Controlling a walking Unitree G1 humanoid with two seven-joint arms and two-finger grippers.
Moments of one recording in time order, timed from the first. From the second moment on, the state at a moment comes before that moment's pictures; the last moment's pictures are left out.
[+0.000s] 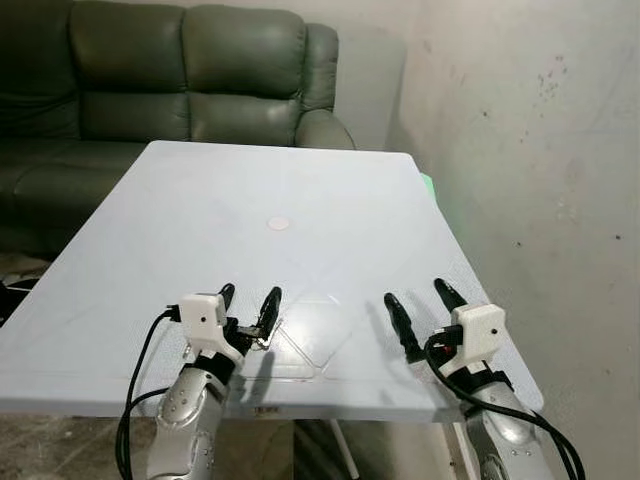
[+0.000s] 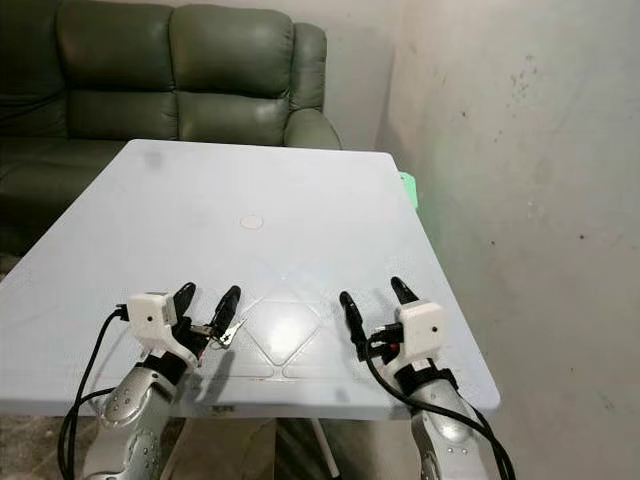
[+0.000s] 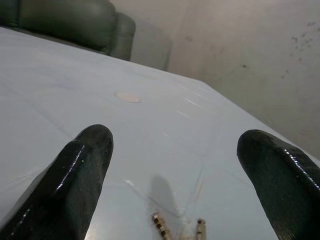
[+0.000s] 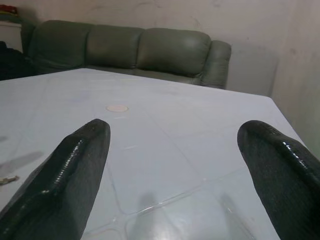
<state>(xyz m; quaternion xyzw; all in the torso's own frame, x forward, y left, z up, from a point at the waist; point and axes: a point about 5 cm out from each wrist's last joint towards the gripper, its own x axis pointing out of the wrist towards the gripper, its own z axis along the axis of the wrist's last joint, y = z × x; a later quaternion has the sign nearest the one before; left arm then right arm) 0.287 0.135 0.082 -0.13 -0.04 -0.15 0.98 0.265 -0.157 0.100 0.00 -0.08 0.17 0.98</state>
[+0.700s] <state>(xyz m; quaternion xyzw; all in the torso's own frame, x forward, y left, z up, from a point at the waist) 0.288 0.139 0.082 -0.13 -0.03 -0.14 0.98 0.266 -0.150 0.101 0.00 -0.09 0.18 0.98</state>
